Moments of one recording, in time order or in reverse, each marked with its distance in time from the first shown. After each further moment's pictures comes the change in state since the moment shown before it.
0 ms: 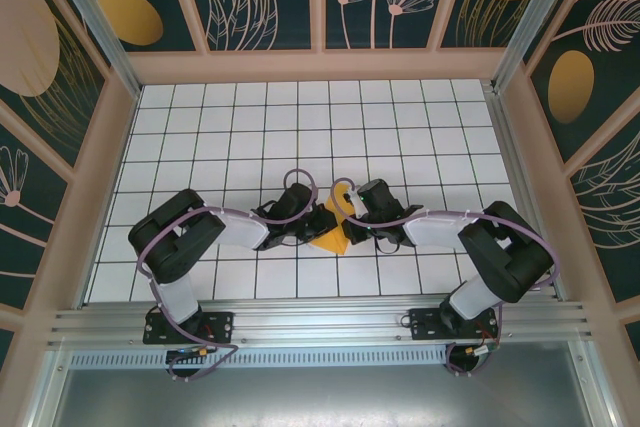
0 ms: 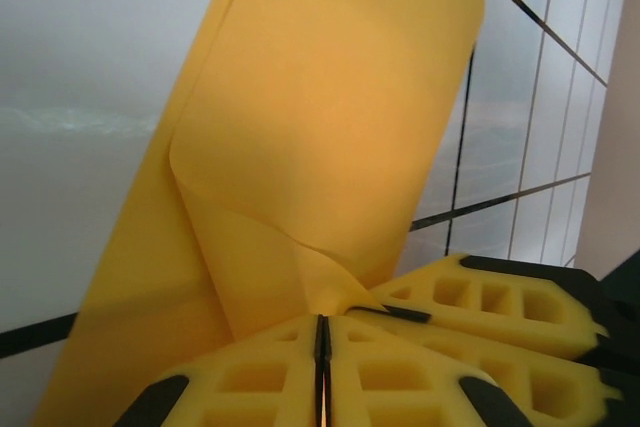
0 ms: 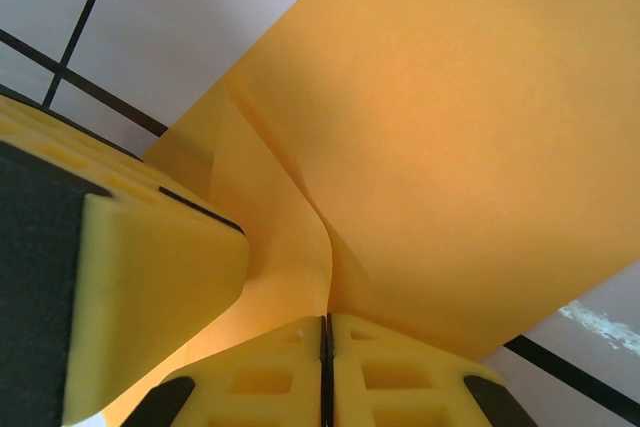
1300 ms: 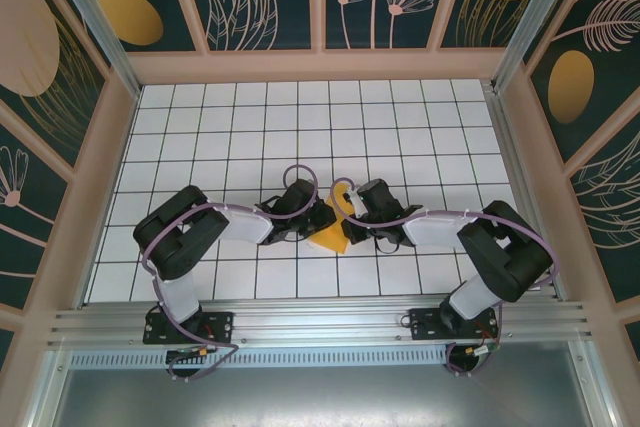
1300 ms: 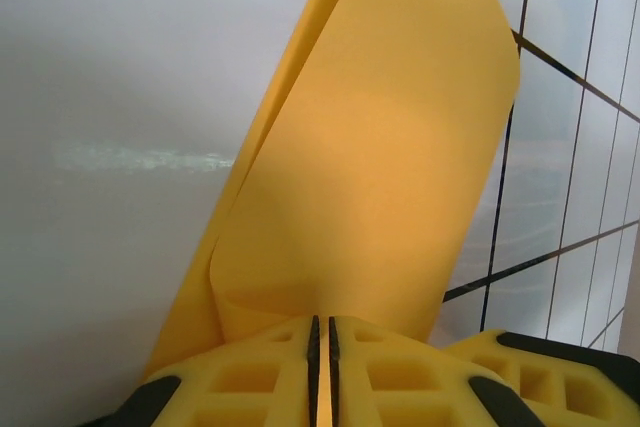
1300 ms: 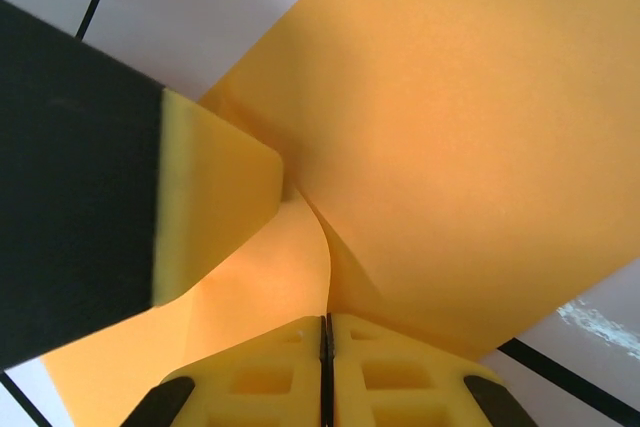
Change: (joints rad) left arm 0.010 0.033 0.062 -0.073 -0.091 0.031; right arm 0.000 0.008 0.000 0.010 0.000 0.000
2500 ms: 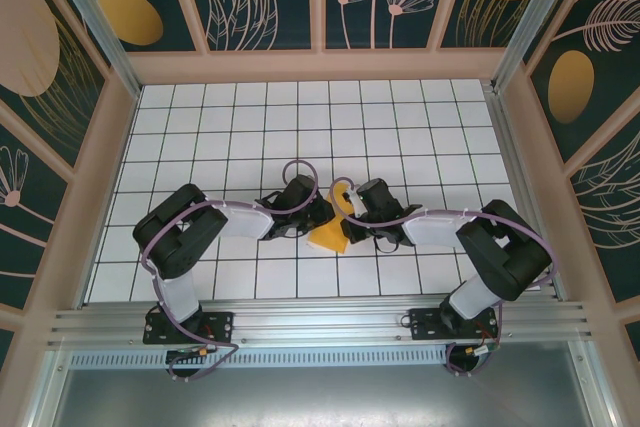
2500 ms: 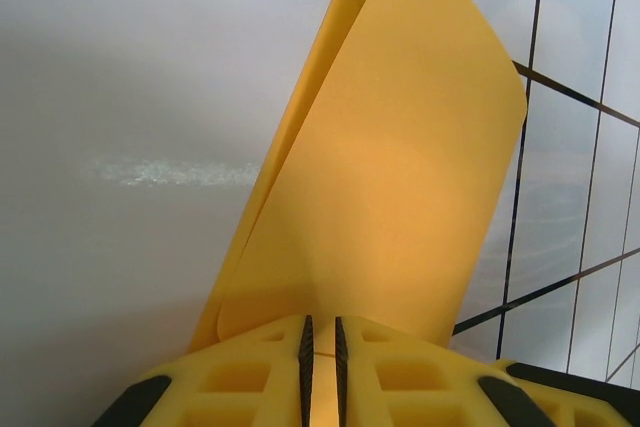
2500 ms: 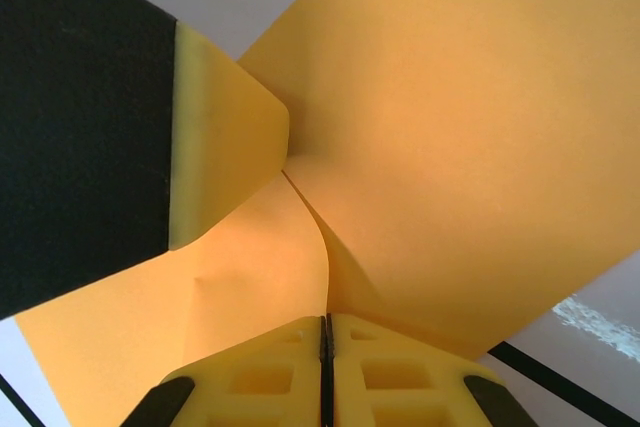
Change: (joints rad) left arm 0.018 0.002 0.039 -0.067 -0.031 0.048; right arm 0.000 0.006 0.003 0.008 0.000 0.000
